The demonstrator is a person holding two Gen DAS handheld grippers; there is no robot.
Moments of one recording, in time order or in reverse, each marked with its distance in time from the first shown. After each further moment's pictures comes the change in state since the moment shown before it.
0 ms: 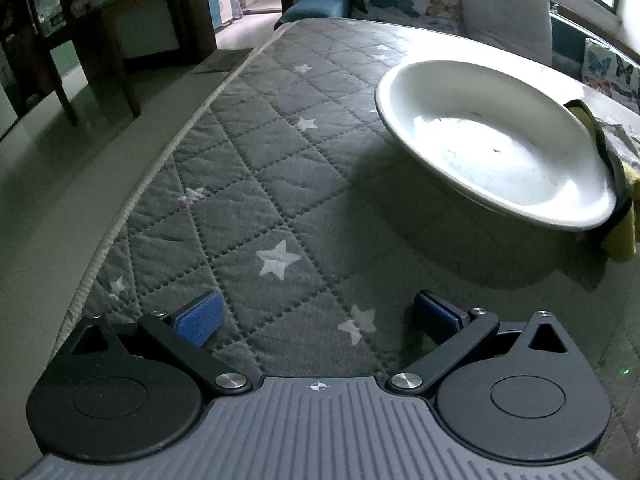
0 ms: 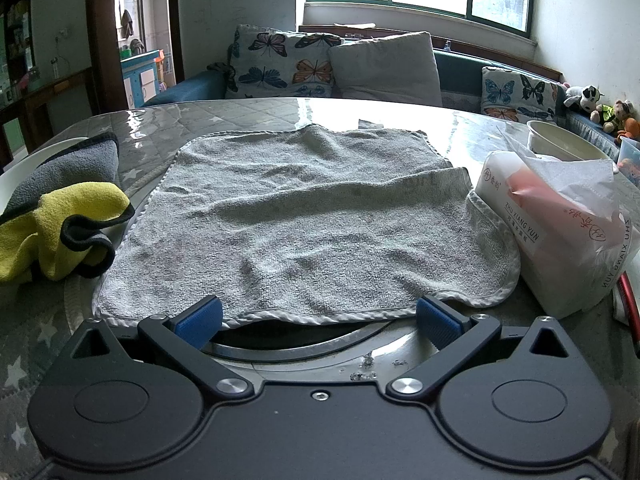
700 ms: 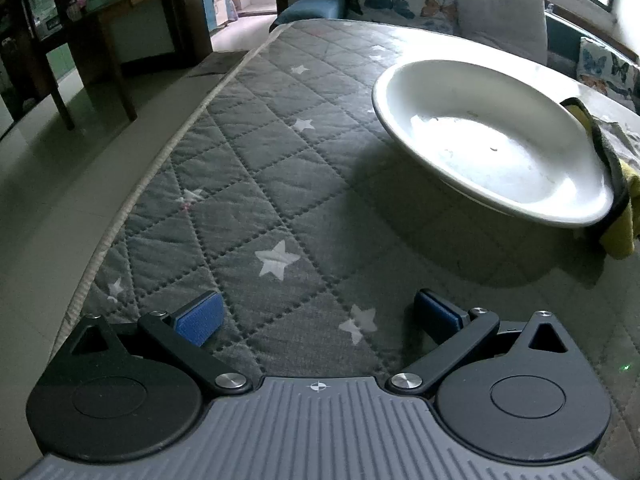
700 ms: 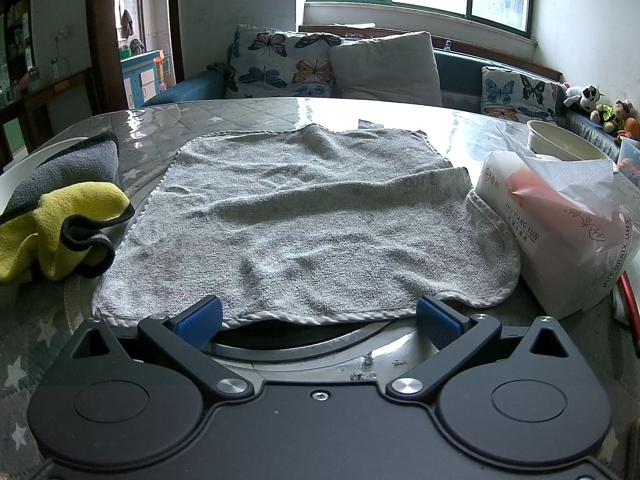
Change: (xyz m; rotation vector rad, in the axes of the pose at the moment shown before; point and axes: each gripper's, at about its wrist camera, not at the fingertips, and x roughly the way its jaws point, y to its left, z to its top) left arm -0.001 0.002 0.000 0.000 0.007 -0.024; right arm 0.000 0.000 0.000 0.000 0.000 0.000
